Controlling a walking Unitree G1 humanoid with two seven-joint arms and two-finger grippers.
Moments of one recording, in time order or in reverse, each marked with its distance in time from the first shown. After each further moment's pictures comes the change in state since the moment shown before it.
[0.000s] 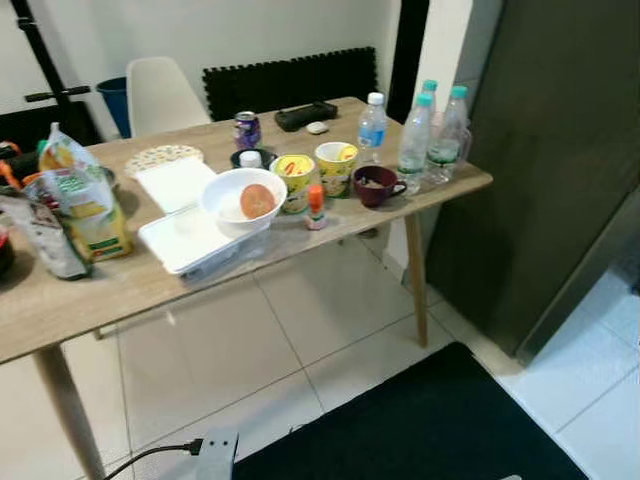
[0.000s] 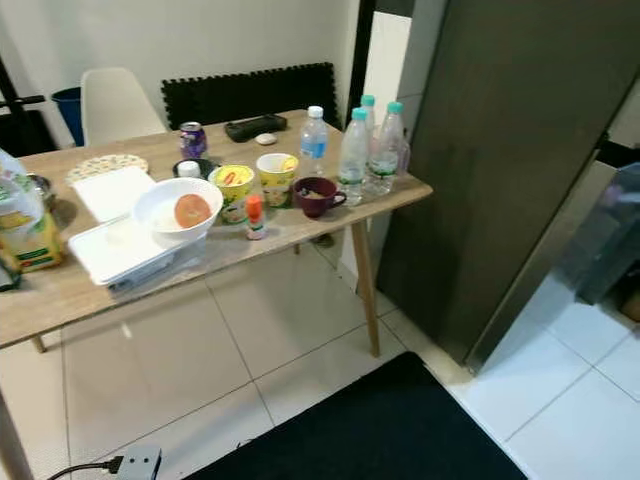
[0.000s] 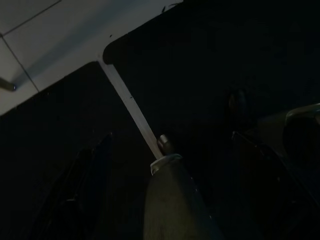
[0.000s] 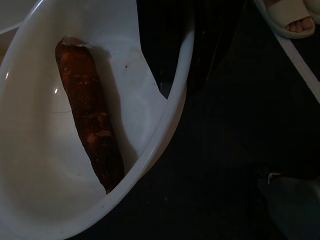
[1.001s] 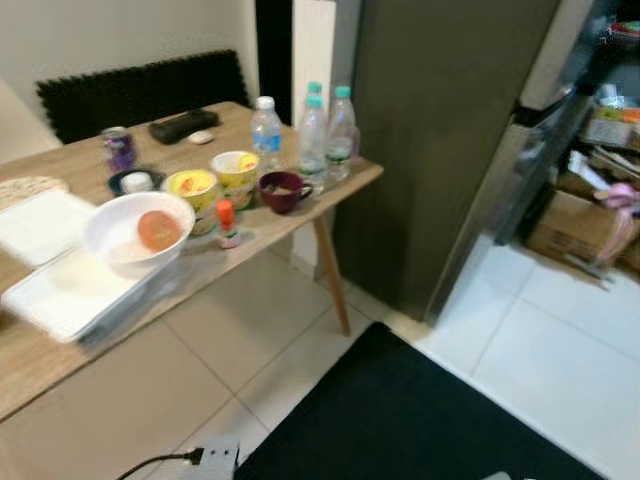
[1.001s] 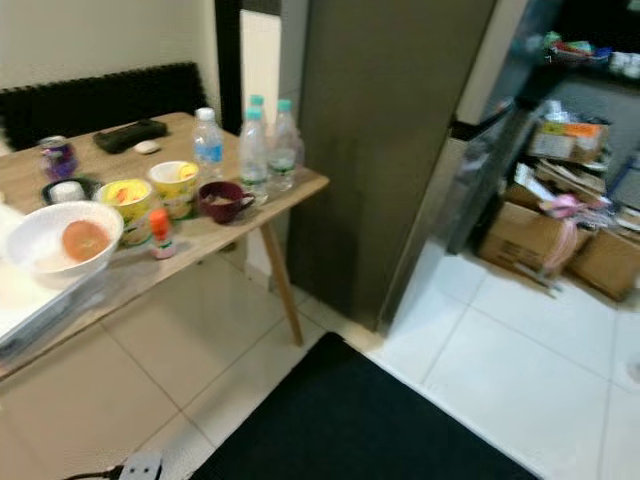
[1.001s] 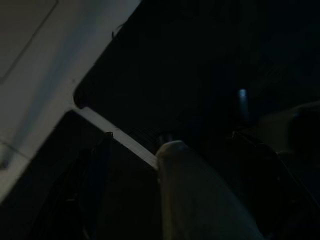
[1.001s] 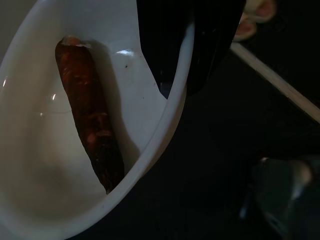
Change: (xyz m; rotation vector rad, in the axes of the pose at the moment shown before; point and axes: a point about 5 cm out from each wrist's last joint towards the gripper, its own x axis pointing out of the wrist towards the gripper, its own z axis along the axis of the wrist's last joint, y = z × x) left arm -0.001 -0.004 -0.009 -0.004 0.015 -0.012; right arm 0.001 0.008 0.007 -0.042 -0.023 0.022
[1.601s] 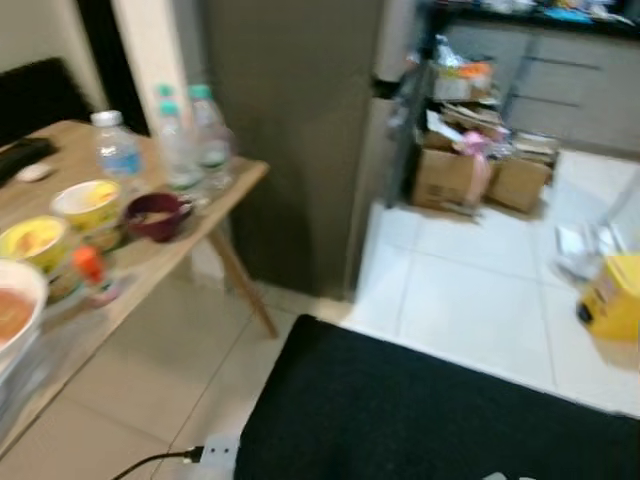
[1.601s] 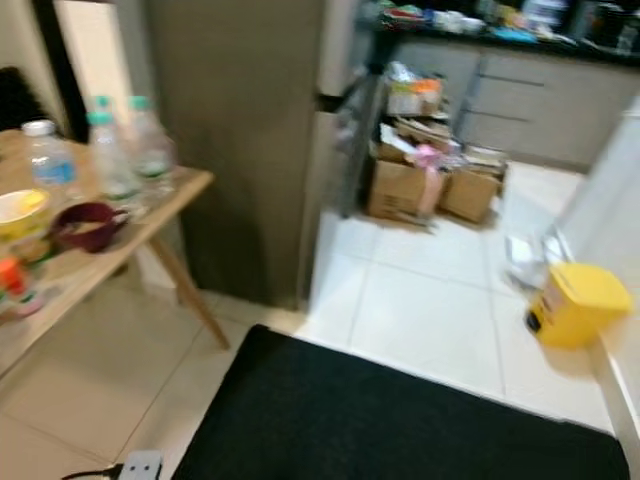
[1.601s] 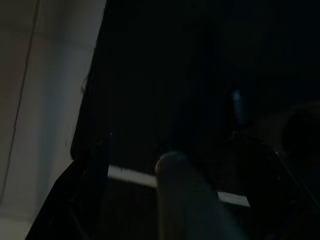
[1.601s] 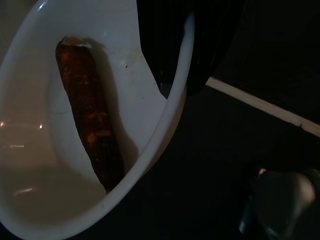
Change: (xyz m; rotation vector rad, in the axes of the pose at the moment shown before) left arm 0.002 -0.003 0.014 0.015 -0.038 -0.018; right arm -0.001 -0.001 -0.009 -0.028 0.021 0.004
